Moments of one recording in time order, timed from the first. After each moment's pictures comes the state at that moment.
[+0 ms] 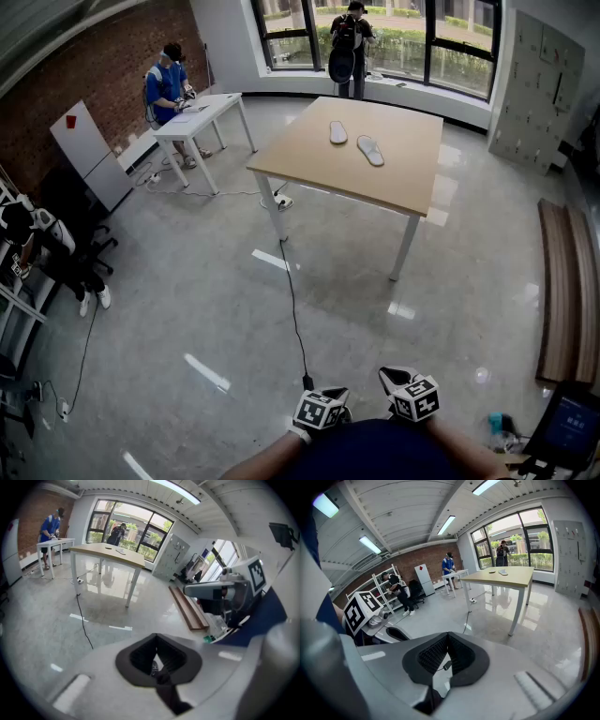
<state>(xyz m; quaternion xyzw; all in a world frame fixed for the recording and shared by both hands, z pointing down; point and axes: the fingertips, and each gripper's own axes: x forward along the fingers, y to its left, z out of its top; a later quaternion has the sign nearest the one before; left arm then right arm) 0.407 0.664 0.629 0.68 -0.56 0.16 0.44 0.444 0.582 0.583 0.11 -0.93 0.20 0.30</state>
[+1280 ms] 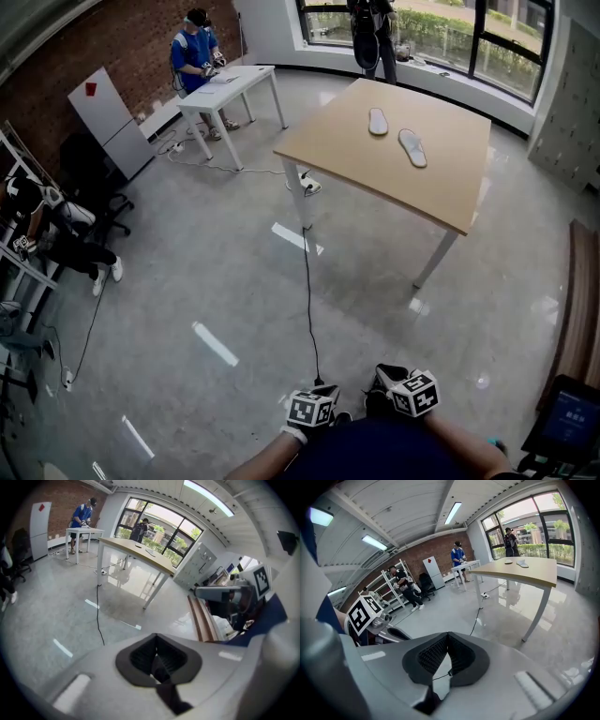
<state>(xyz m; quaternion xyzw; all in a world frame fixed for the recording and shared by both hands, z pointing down) 0.296 0.624 0.654 0.58 -0.63 0.12 0.51 0.333 0.518 0.606 0.03 -0.92 0.21 0.34</state>
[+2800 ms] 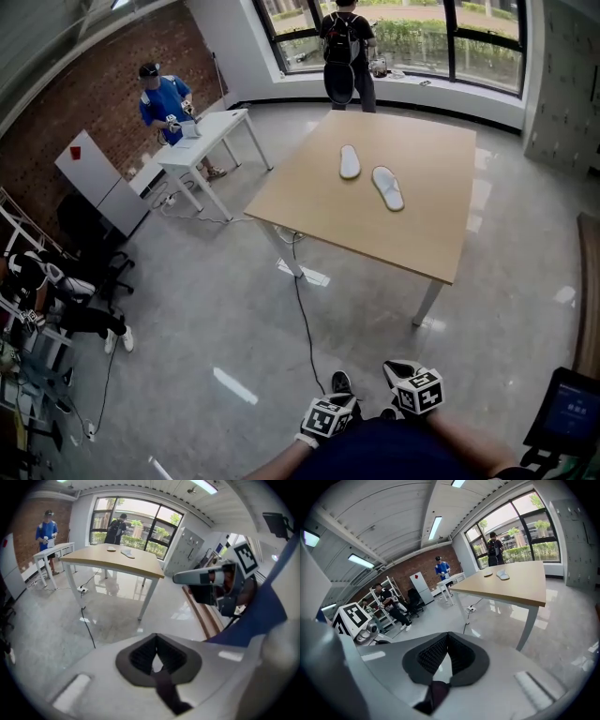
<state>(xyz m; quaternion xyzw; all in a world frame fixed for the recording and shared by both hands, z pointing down) 0.278 0.435 0.639 0.64 -0.58 0.22 0.46 0.286 0.320 0.600 0.09 -0.93 0.25 0.27</state>
